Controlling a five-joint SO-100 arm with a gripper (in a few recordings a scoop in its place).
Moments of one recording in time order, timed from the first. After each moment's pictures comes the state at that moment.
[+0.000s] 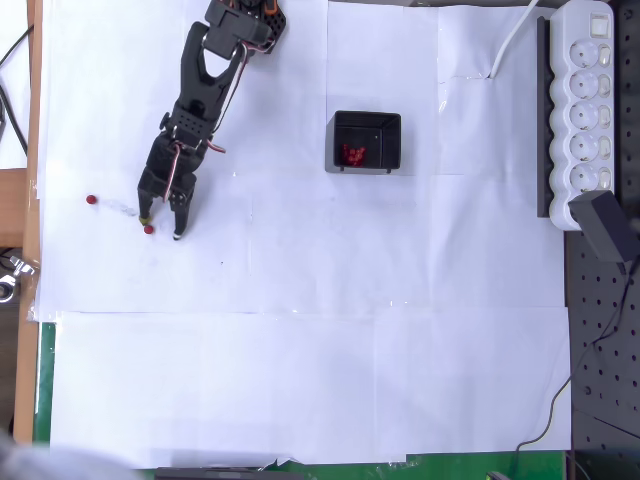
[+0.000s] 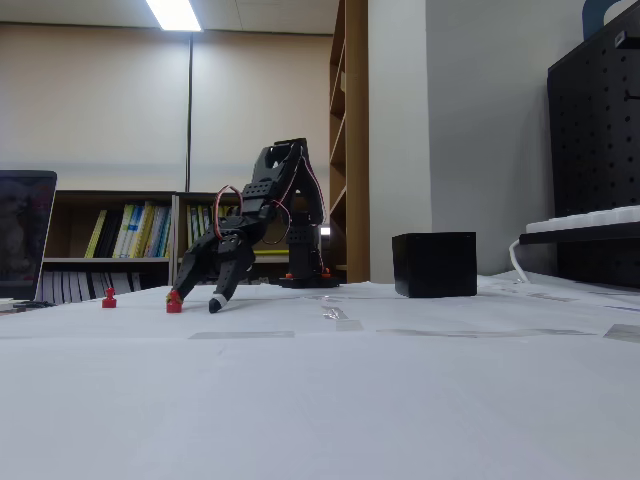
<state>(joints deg) 26.3 108.7 63.0 -12.0 -87.1</state>
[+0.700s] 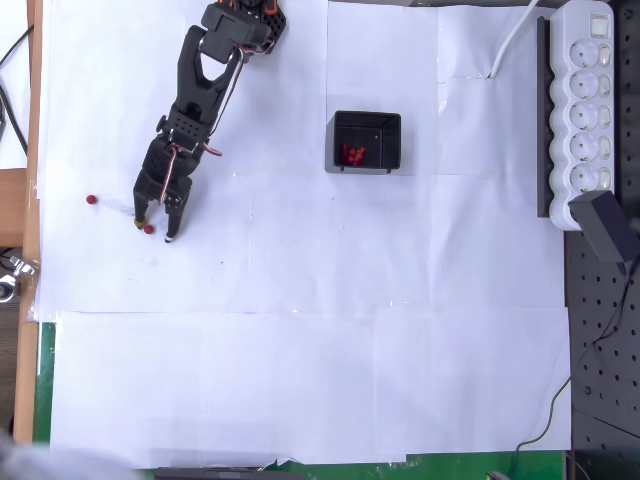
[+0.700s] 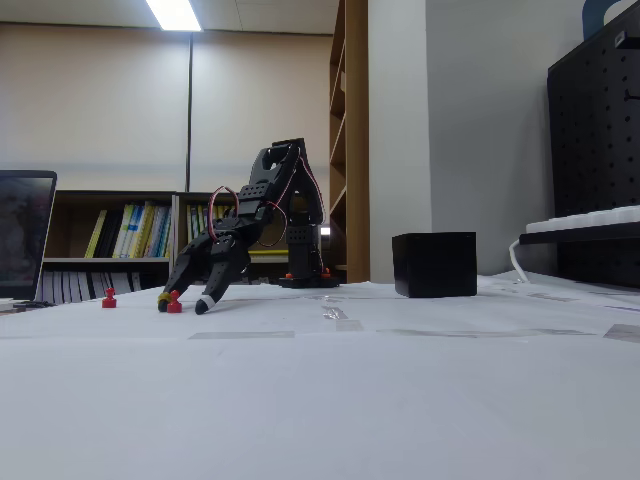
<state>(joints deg) 27.3 111.4 65.3 -12.8 -87.6</state>
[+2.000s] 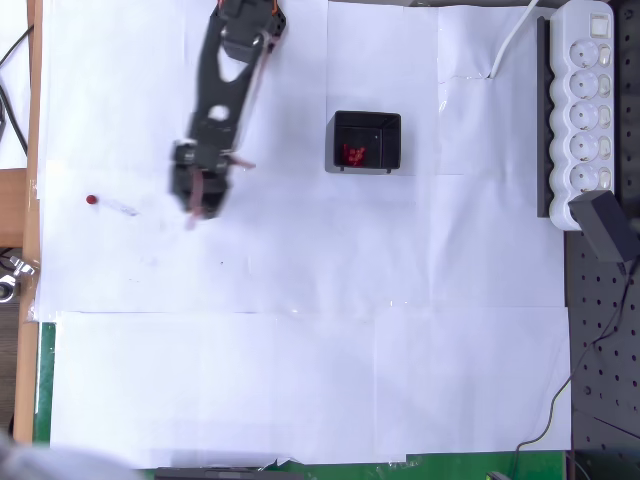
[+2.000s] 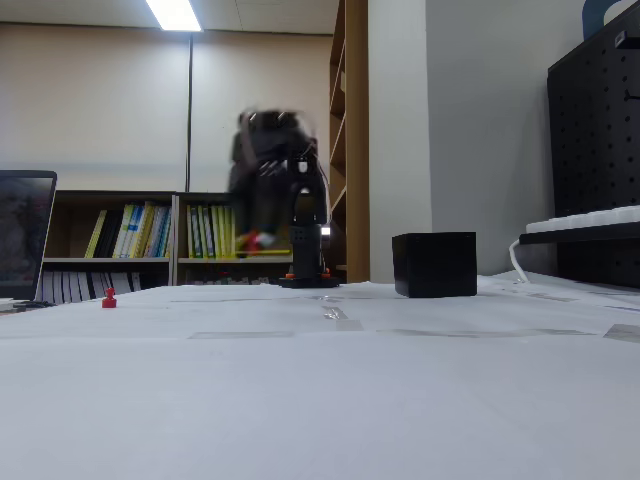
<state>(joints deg) -0.4 88.6 109.3 94.8 -108.4</state>
